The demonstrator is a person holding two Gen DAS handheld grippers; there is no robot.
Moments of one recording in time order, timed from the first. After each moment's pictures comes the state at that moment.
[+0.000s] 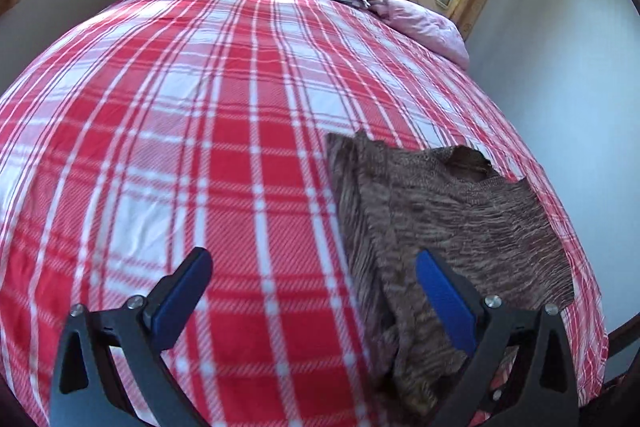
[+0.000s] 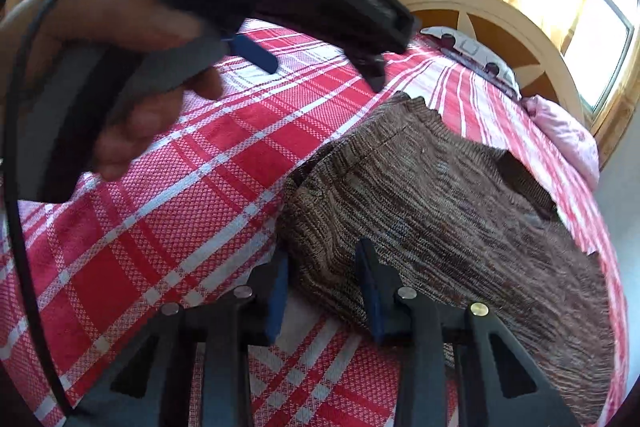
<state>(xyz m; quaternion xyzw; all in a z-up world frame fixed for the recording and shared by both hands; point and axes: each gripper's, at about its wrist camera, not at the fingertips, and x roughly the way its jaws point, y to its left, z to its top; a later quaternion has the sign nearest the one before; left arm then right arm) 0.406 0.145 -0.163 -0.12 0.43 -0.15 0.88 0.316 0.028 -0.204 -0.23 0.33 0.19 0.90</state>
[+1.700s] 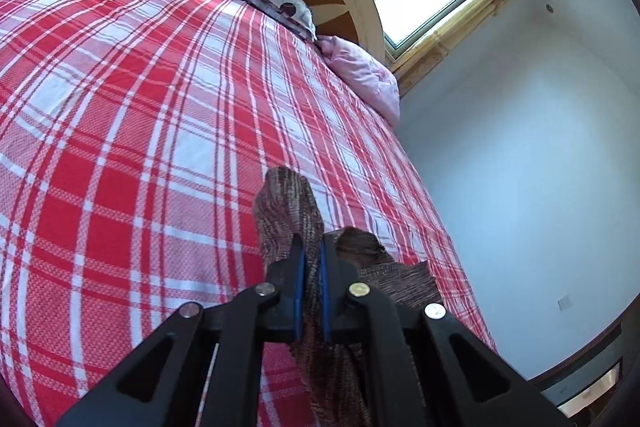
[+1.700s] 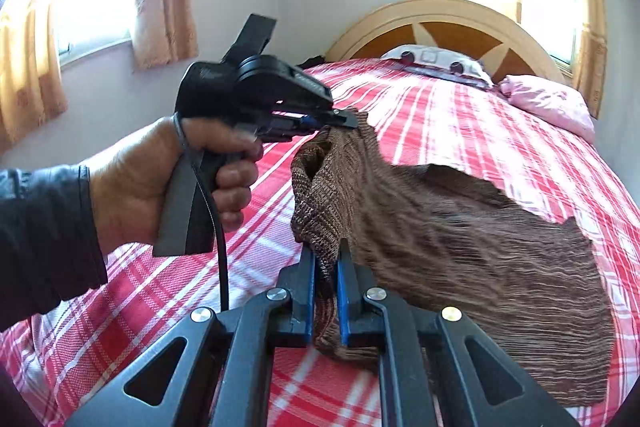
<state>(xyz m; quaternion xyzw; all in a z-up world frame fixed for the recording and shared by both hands) 0.455 0.094 -0.138 -0.30 0.37 -0.25 0.85 0.301 -0.078 -0.128 -0.07 0.27 0.20 0.94</state>
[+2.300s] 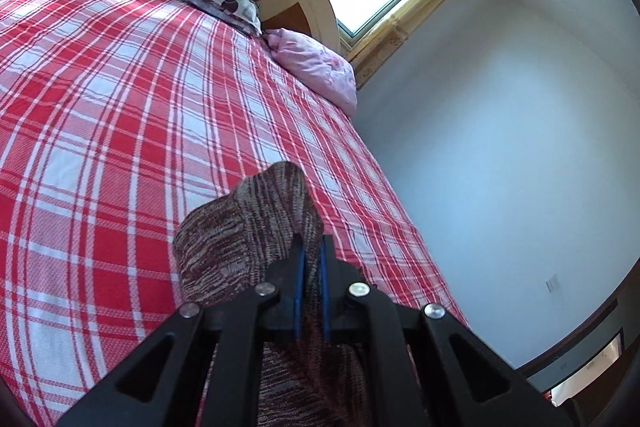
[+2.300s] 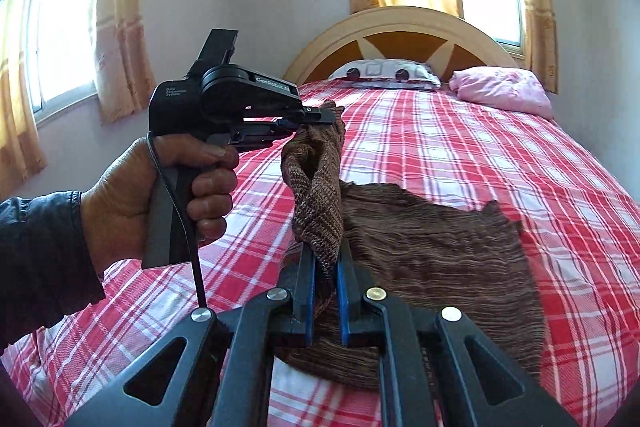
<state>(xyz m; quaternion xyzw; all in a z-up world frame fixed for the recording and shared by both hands) 0.459 -0.007 -0.092 -0.27 0.35 -0.31 0.84 0.289 -0.189 -0.103 0.00 0.24 0.15 0.96</state>
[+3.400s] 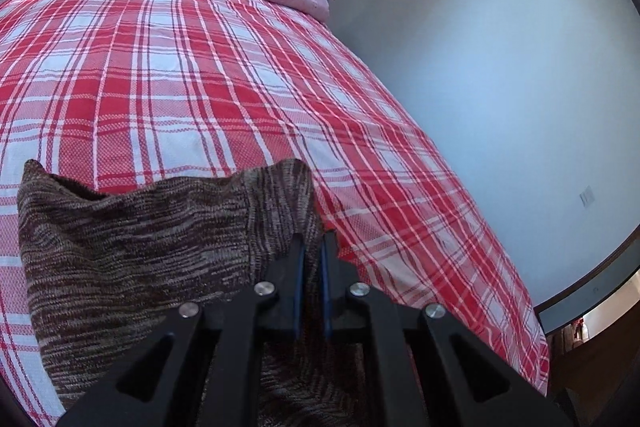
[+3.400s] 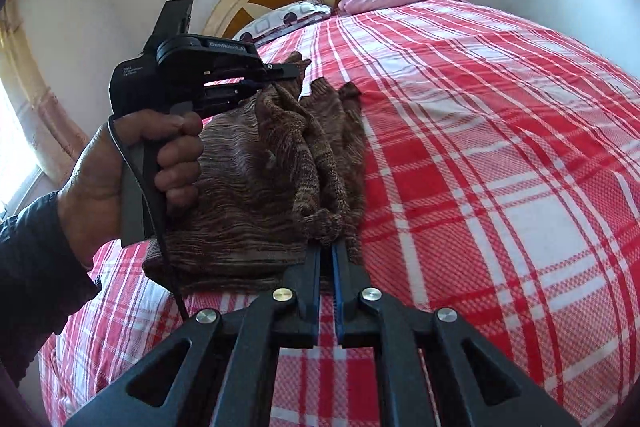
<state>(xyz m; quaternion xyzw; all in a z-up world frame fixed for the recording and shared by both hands) 0.458 -0.202 -0.130 -0.12 0.44 -0.35 0.82 0.270 -0.358 -0.182 0.17 0.35 0.05 0.92</state>
